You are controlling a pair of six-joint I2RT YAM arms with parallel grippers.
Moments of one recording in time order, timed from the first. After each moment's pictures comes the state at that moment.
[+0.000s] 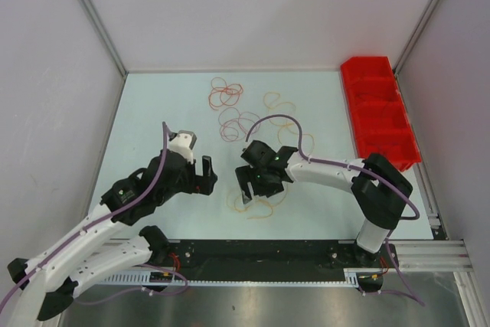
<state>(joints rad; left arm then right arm) -0.81 0.70 0.84 -0.79 -0.29 -0.47 0.96 1.72 1.15 -0.59 -0.08 0.67</state>
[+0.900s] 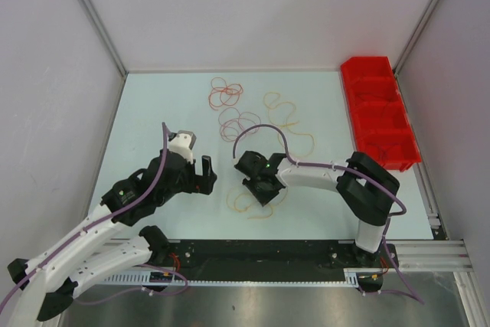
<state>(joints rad) -0.81 0.69 0.82 -0.77 -0.31 -0.46 1.03 1.80 1.15 -0.63 0.03 0.31</state>
